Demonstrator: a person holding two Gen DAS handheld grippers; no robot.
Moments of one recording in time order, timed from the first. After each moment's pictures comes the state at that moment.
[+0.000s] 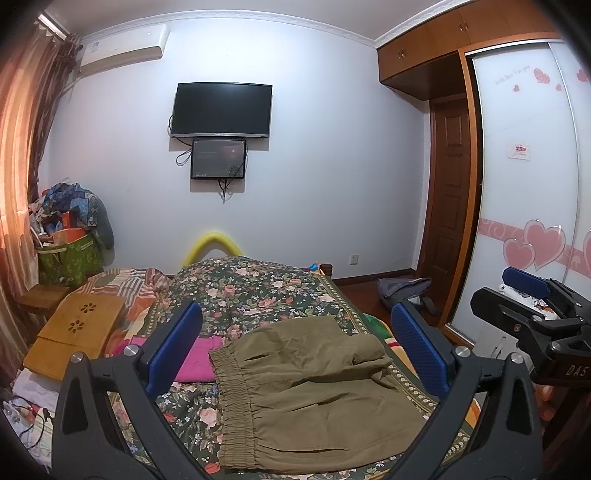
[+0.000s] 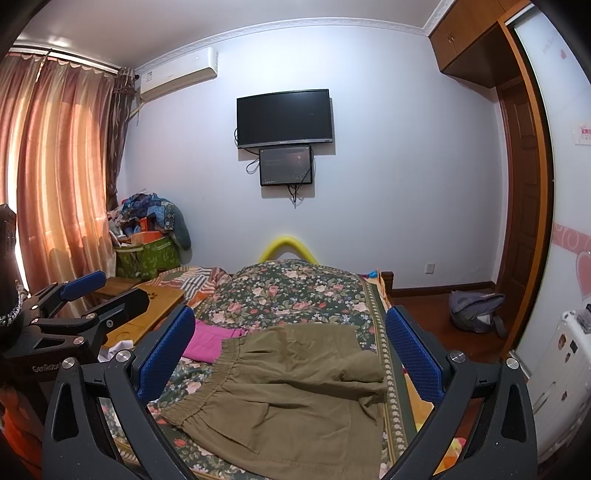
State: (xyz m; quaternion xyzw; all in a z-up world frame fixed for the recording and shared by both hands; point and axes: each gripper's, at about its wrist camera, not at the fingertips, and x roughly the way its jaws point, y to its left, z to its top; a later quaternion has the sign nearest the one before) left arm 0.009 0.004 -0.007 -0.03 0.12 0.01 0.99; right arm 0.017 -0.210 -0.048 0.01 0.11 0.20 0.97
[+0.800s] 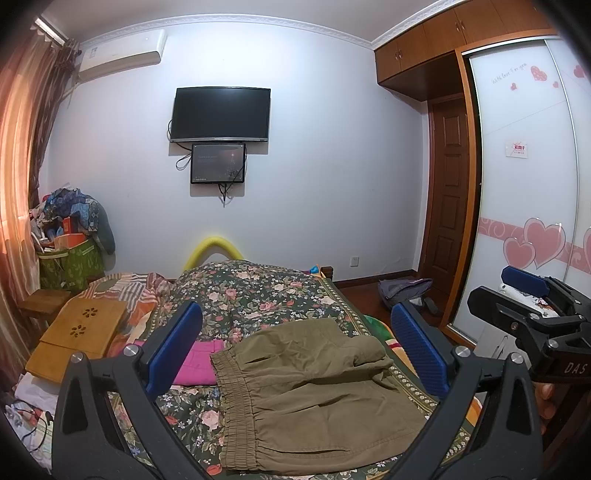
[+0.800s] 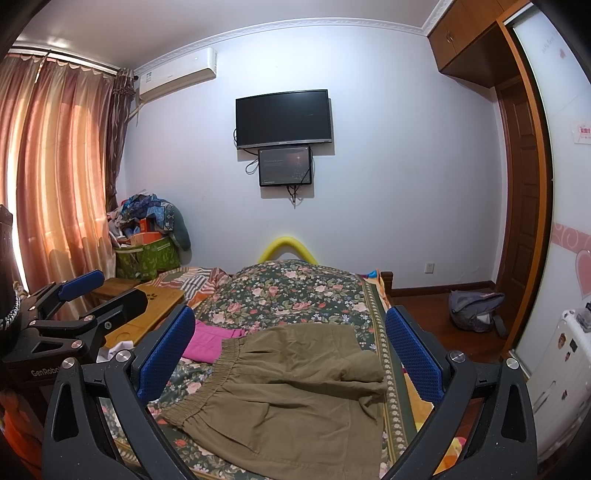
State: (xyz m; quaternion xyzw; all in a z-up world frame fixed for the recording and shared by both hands) left arm 0.006 0.000 -0.006 -0.02 0.12 0.01 0.99; right arm 0.018 -0.210 -0.046 0.01 0.12 0.20 0.97
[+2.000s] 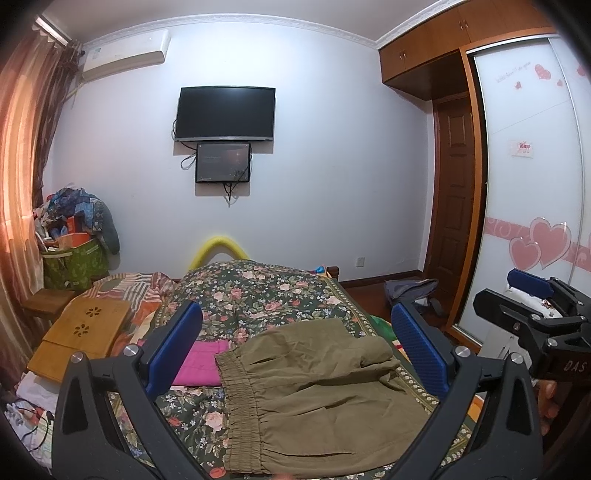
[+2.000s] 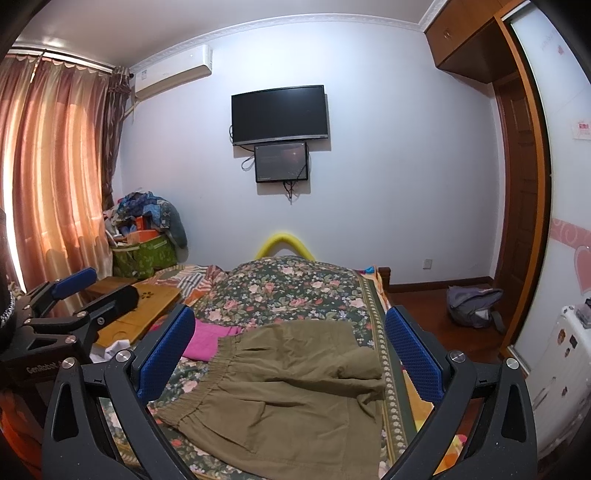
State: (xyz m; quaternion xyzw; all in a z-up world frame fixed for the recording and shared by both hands) left arm 0.014 0.005 -0.015 -0.02 0.12 0.02 0.99; right arm 0.023 -0.211 -0.049 0.01 0.12 0.19 0.97
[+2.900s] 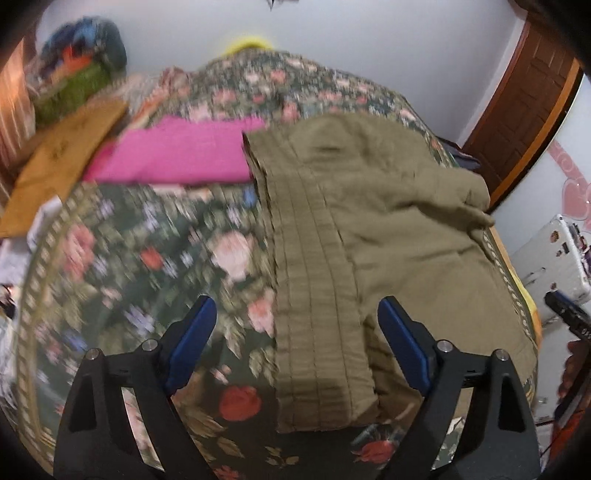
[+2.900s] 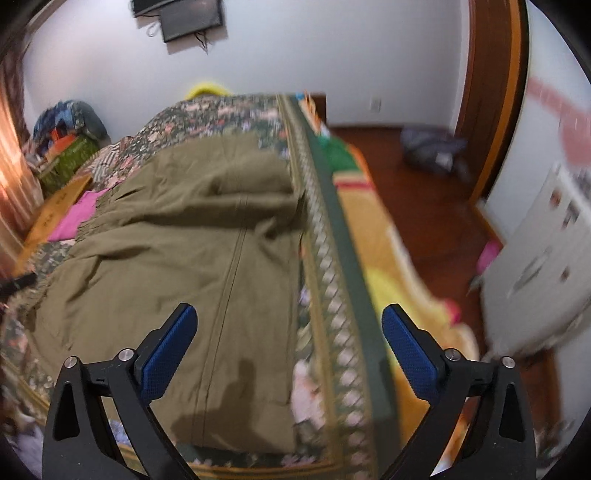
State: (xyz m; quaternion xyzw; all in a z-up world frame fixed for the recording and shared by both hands) left arm 0.126 0.101 -0.247 -0.13 0.47 0.04 0.87; right arm 0.120 -0.301 -0.222 0.04 0.43 0.10 0.89
